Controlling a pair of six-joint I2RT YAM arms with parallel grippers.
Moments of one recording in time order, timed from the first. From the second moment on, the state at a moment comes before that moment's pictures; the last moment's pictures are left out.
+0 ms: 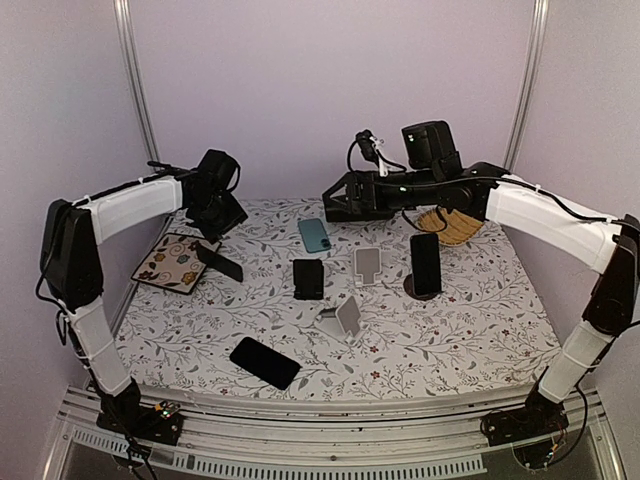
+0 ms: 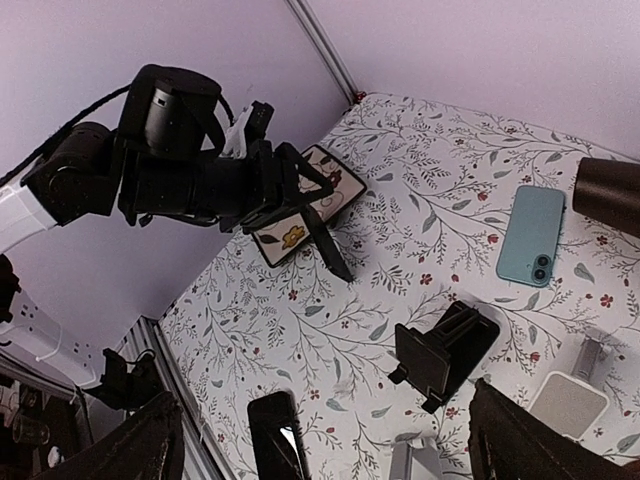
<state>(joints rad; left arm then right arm) -0.42 1.84 1.55 -0.71 -0.24 -1.03 0.74 1.67 1.58 -0.33 -0.32 0.39</state>
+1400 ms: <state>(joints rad) -0.30 2.09 1.49 -0.84 -0.22 -1.42 0.74 1.68 1.45 -0.31 -0.38 0.36</state>
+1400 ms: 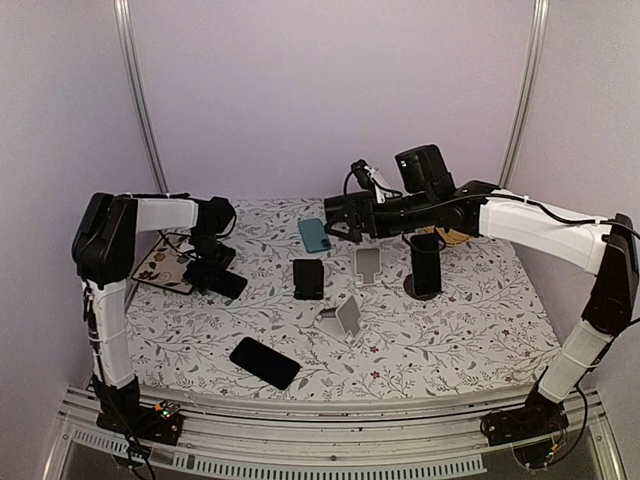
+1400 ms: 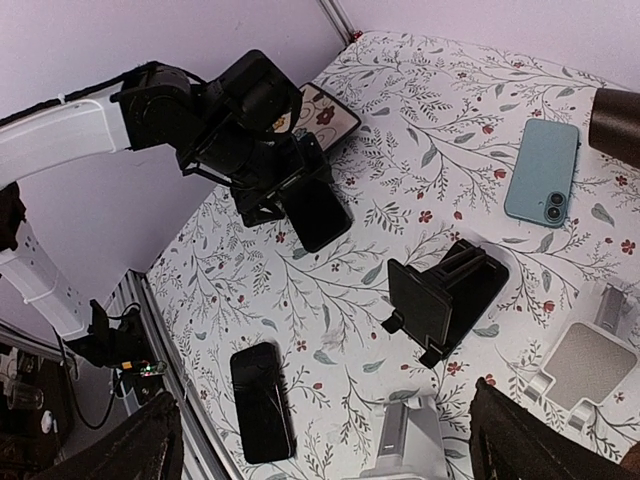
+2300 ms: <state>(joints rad) -0.35 1.70 1.44 -0.52 -0.03 -1.04 0.74 1.67 1.44 -0.23 -0.49 0.41</state>
